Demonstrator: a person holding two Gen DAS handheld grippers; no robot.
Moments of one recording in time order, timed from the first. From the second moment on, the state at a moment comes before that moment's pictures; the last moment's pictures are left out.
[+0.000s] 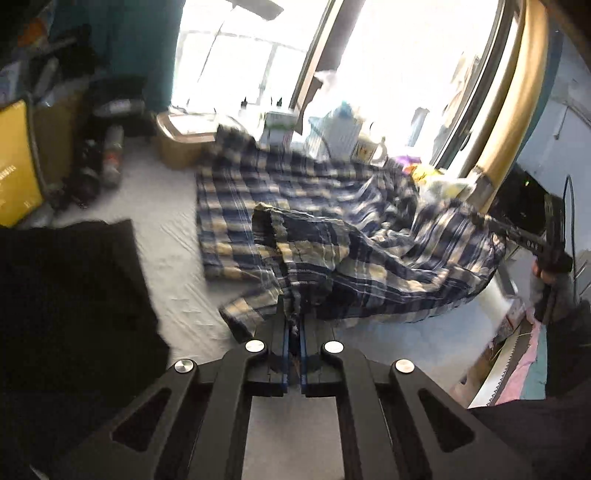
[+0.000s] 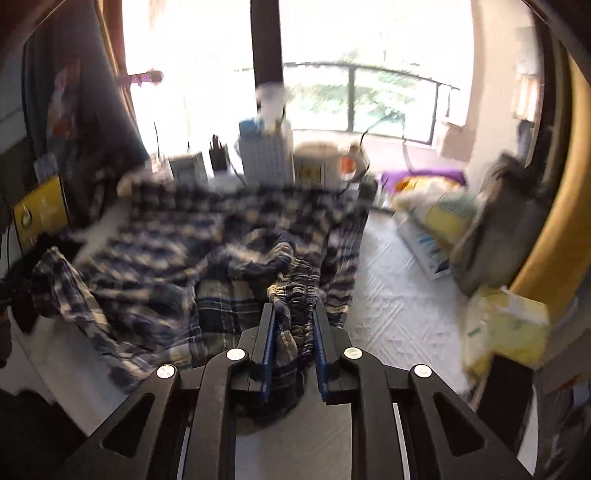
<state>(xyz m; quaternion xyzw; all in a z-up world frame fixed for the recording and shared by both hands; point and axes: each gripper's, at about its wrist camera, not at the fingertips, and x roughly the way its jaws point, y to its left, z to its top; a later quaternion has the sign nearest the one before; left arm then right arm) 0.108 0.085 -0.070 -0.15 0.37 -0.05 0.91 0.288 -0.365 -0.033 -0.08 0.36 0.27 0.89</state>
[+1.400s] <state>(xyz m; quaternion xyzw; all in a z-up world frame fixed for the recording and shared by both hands) 0.149 0.084 -0.110 -0.02 0.43 -0.03 0.90 0.221 -0.408 -0.106 -0.10 0.38 0.14 0.91</state>
